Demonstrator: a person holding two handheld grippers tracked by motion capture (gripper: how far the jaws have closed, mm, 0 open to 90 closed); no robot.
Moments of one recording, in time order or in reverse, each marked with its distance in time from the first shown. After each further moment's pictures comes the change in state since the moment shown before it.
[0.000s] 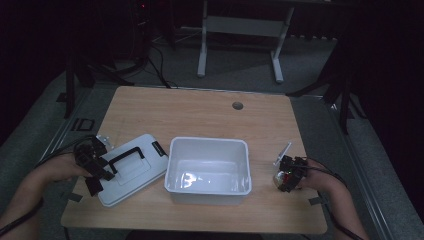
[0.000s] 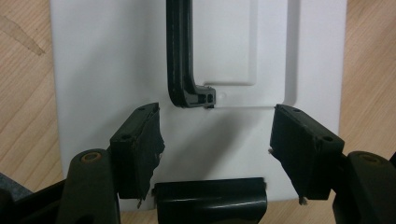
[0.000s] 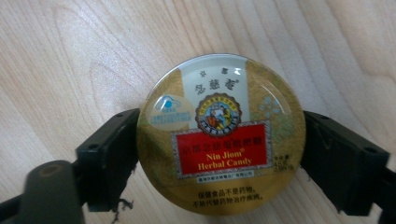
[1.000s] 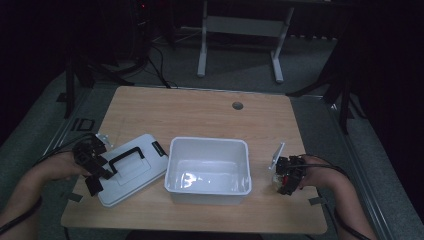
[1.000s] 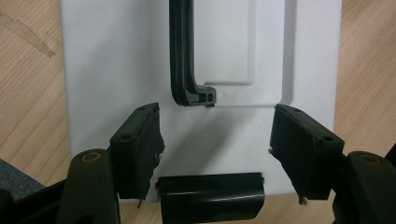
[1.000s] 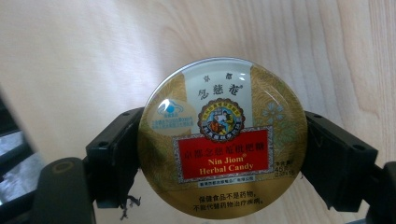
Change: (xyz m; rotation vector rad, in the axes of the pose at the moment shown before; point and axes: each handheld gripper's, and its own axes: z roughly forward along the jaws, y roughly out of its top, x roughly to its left) left arm -0.002 0.002 -0.007 0.005 0.010 0.009; right arm 0.033 0.020 -0.048 0.039 0.033 -0.171
